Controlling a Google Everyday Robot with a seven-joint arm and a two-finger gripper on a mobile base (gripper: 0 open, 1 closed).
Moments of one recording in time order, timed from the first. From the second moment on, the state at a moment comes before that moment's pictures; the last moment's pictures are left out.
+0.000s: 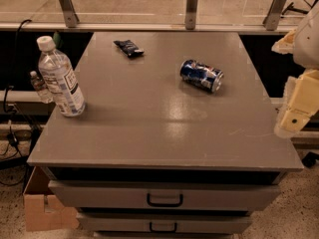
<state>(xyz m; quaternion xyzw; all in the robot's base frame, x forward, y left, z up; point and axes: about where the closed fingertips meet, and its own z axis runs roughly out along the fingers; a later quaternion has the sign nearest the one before) 0.438 -0.216 0.977 -0.60 0.78 -0.04 0.16</state>
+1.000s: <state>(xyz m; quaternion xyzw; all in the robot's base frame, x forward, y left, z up) 0.518 -0.136 0.975 -0.62 0.75 0.02 0.23</state>
